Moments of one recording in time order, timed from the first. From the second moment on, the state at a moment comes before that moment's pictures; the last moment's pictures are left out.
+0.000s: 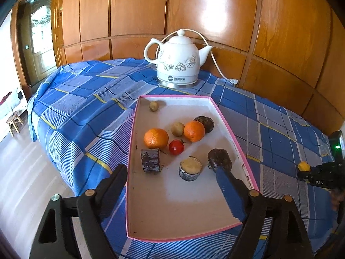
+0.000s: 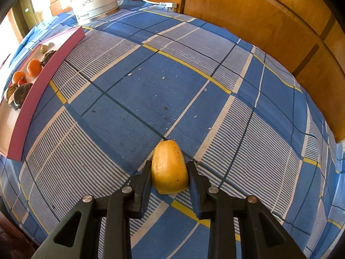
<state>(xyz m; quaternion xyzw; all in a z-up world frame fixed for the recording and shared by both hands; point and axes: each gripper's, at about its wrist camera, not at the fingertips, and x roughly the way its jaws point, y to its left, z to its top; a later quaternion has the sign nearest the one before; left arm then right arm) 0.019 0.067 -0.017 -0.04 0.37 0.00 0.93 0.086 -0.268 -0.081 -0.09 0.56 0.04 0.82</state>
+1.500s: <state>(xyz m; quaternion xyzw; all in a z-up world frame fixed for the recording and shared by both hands) 0.007 0.098 -0.001 -0.05 0.32 0.06 0.94 0.145 -0.034 -0.044 -0.08 0.50 0.28 0.82</state>
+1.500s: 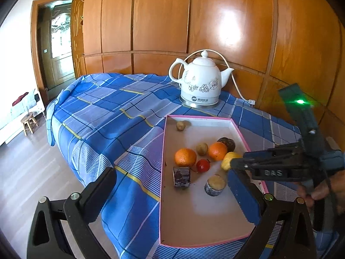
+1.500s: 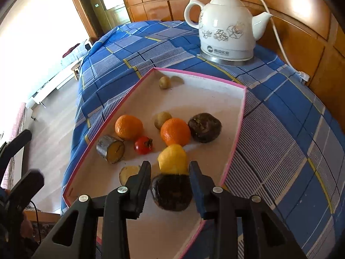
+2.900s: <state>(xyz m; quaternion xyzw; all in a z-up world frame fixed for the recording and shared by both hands) -0.016 0.073 -0.005 -0.04 0.32 0.05 0.95 0.033 -0.091 -0.017 0.00 0.39 0.10 0.91</state>
